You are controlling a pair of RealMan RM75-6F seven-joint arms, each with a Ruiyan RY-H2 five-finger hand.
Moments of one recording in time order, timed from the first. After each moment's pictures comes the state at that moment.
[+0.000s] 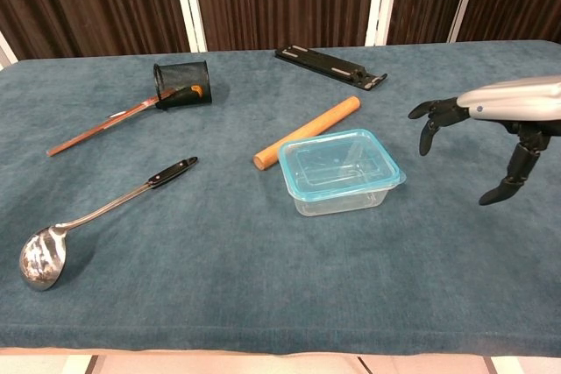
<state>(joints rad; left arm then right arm) -0.14 -1.11 0.01 -1.51 1.63 1.50 -0.14 0.73 -1.17 -0.01 -1.65 -1.24 0.76 -0.16</state>
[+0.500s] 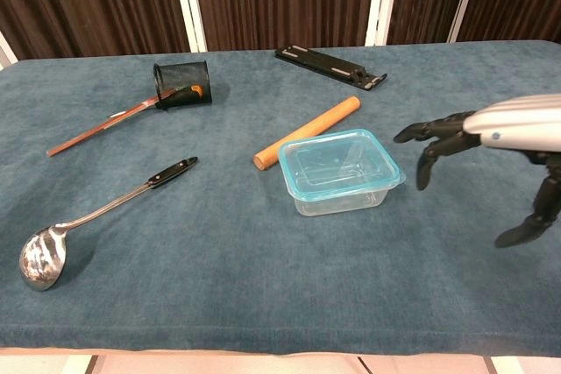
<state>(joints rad) -0.14 -1.11 0.02 -1.51 1.64 1.50 -0.13 0.68 -1.11 -0.08 -1.77 -1.52 0.84 -0.08</state>
